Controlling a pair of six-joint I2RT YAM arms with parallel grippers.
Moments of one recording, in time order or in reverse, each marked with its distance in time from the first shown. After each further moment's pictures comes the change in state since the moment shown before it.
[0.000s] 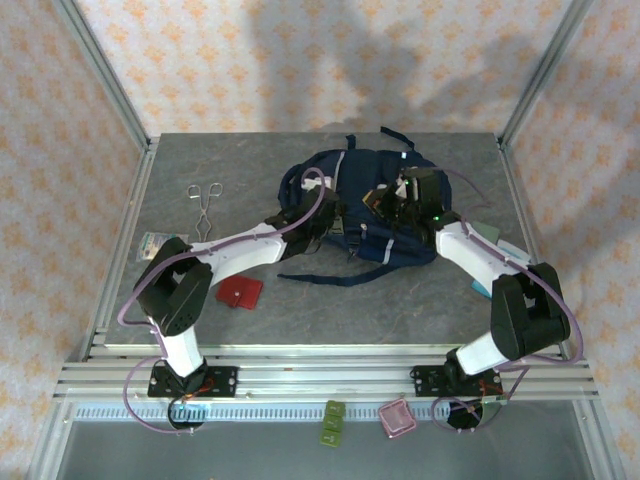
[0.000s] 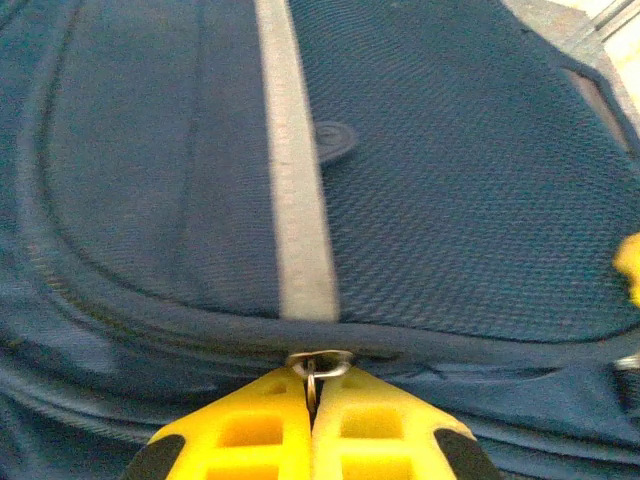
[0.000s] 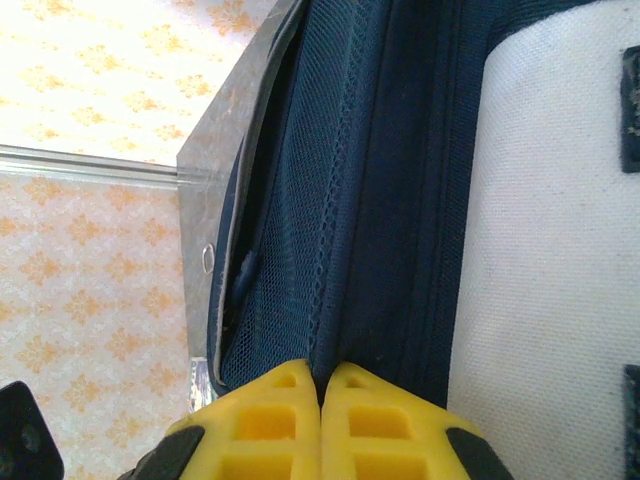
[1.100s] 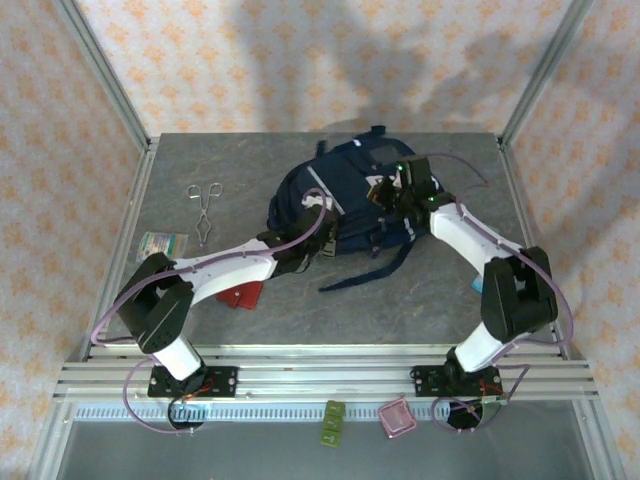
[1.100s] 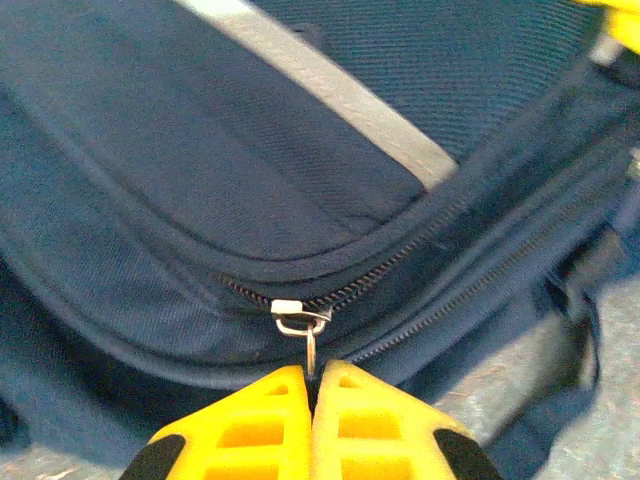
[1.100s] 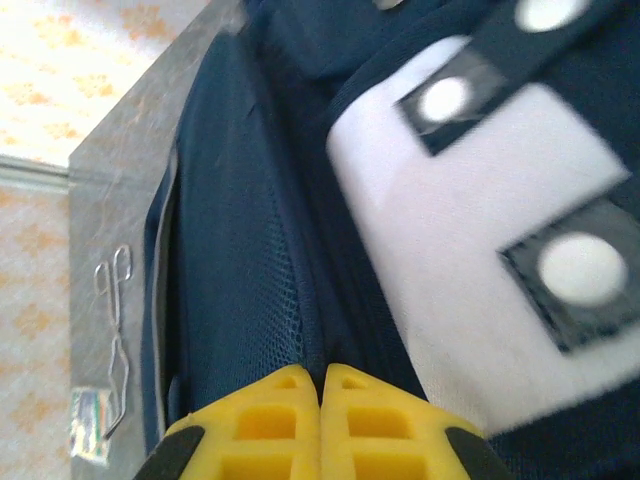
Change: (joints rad) left arm -0.103 -0.114 -0.097 -0.101 -0.050 0.130; right arm -0.016 0.141 0.217 -0.227 0.143 -0.198
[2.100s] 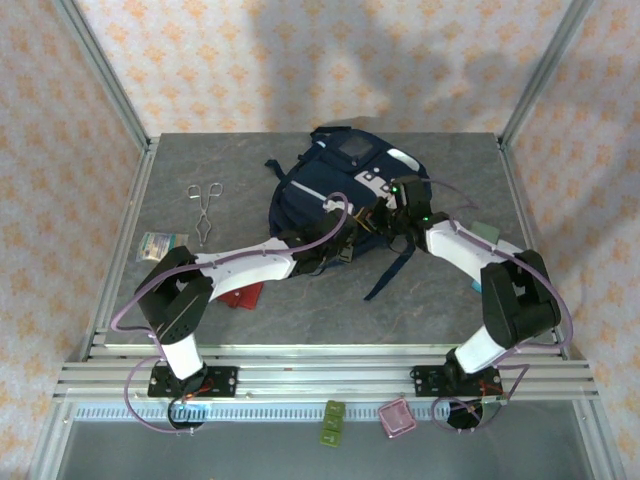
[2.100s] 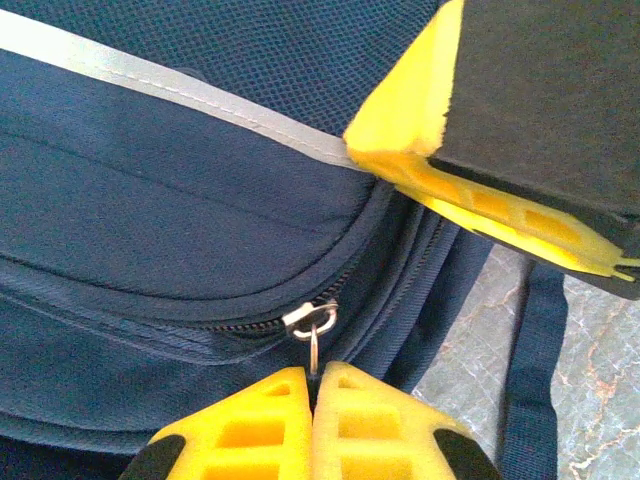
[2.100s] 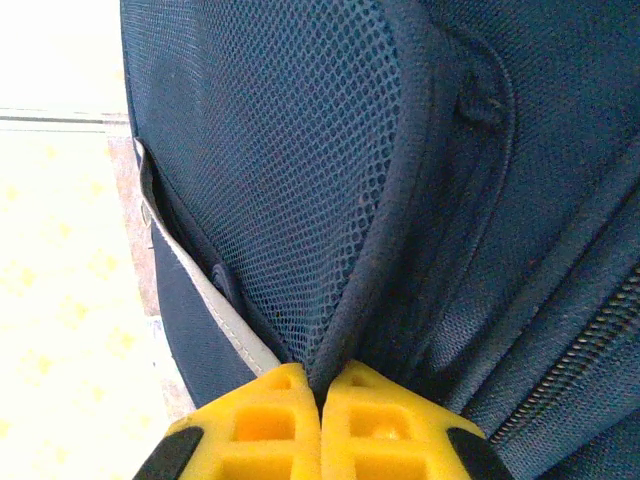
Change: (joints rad) left arm -0.052 0.095 0.089 -0.041 -0.005 -0.005; right arm 0.051 -0.057 -0.213 0.134 -0.180 0.219
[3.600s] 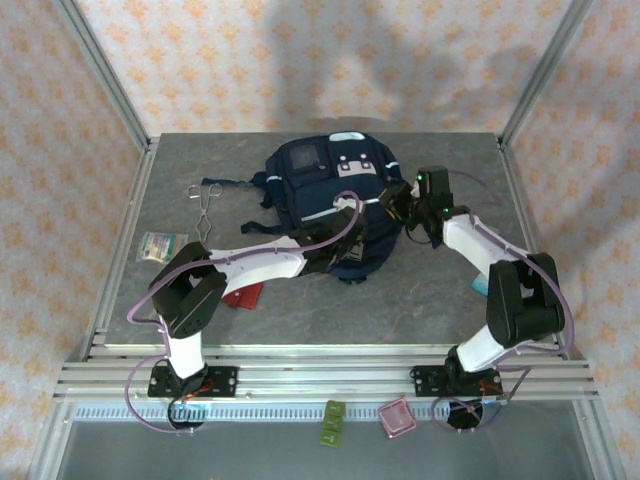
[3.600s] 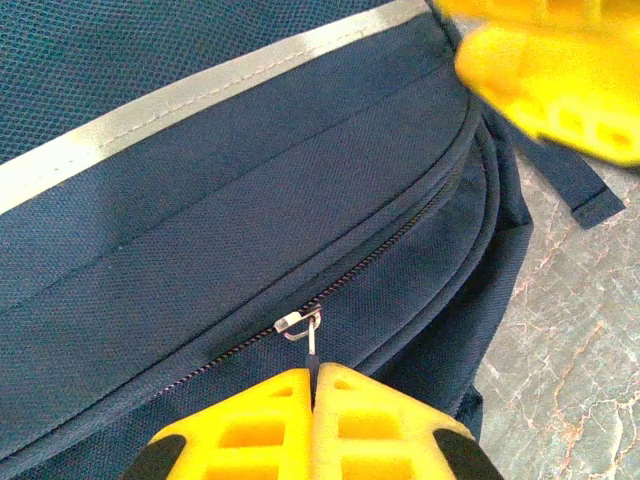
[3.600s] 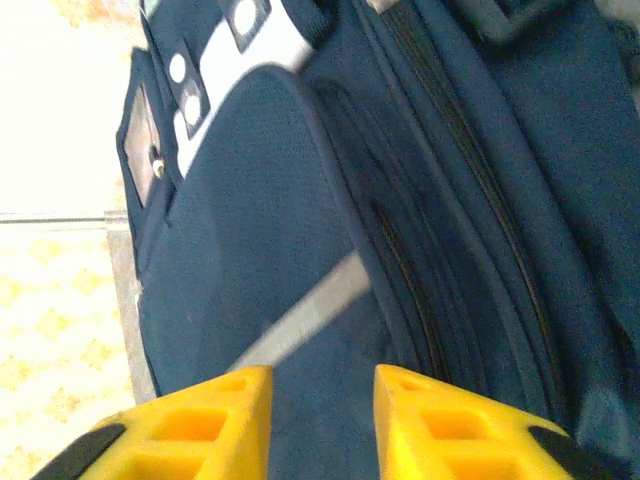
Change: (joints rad) left arm -0.020 0.079 0.075 0.053 -0.002 0.002; right arm -0.146 -0.030 0.006 -0.009 0.041 -0.056
